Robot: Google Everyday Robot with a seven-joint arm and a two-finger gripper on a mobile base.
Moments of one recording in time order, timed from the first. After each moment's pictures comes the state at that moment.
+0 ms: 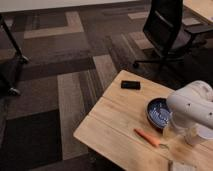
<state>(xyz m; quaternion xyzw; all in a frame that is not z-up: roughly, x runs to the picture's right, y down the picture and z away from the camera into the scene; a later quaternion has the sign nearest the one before) 0.323 0.232 0.604 -0.24 0.32 0.50 0.77</state>
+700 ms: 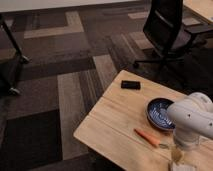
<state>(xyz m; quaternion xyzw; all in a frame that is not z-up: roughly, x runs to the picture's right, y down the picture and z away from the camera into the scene) 0.334 0.269 0.587 -0.31 0.32 0.37 0.82</state>
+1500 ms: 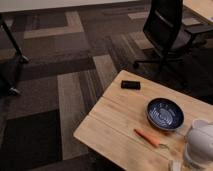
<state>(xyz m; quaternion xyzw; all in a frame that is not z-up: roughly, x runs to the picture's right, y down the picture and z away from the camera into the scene) 0.343 0.313 0.597 -0.32 0.12 0.19 0.92</state>
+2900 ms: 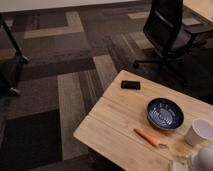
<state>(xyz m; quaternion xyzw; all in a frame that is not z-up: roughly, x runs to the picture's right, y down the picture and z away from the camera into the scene) 0.362 0.368 0.626 -0.33 0.02 -0.01 0.95</state>
